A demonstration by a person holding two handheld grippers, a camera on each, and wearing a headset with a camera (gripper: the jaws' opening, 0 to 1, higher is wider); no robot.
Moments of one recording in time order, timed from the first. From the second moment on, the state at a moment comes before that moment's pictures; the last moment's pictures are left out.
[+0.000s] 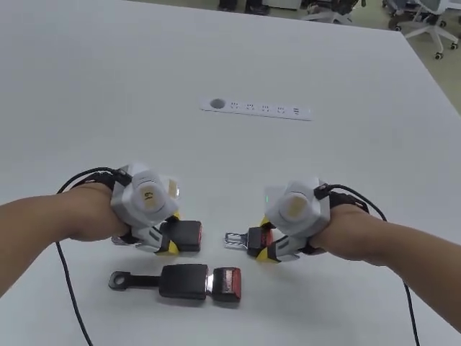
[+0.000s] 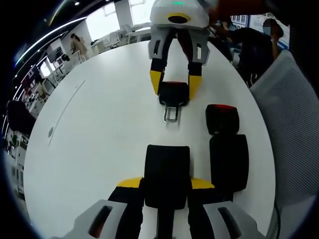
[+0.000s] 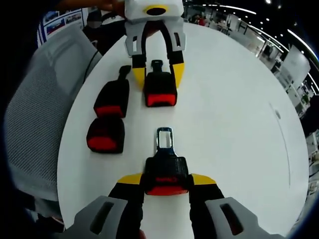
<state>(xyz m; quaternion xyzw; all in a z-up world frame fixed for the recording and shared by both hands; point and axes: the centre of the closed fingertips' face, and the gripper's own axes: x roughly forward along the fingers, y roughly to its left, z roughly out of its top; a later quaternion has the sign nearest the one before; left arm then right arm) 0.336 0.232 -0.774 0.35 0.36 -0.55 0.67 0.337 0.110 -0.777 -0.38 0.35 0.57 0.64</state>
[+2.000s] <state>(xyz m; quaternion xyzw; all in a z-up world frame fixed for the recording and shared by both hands) 0.335 0.229 -0.776 0.34 0.35 -0.56 0.67 0.336 0.178 -0.776 -0.39 0.33 0.59 0.63</state>
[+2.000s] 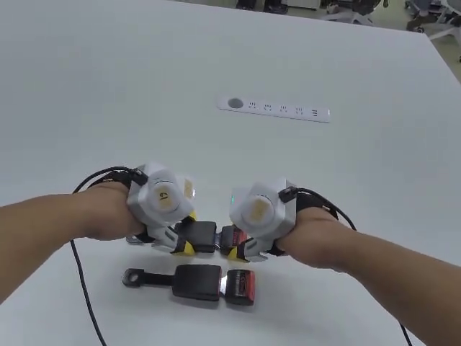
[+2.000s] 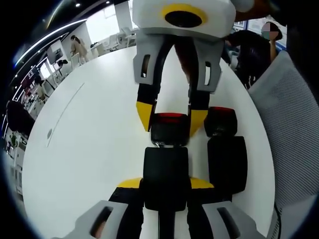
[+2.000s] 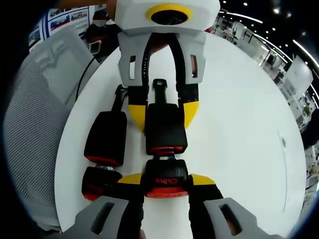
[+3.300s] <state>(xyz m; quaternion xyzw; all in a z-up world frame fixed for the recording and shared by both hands) 0.332 0.228 -0.775 0.34 0.36 -0.55 0.67 0.336 0.138 -0.777 -0.37 0.35 0.58 0.64</state>
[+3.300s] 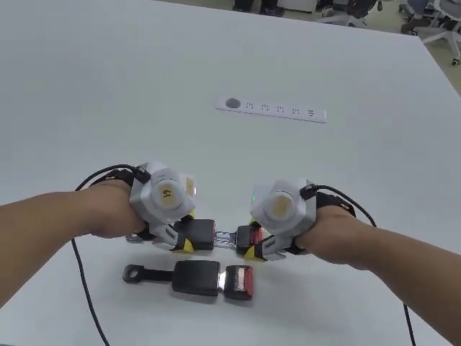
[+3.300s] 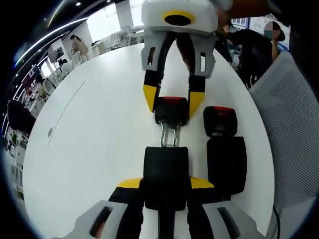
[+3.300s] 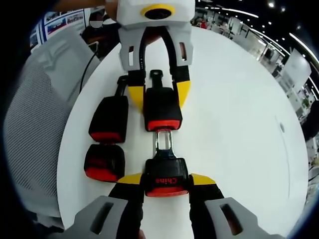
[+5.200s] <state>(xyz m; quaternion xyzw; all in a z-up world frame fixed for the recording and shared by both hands) 0.319 0.266 -0.713 0.24 0.33 -0.46 0.79 0.315 0.089 -0.723 -0.29 0.34 0.50 0.74</state>
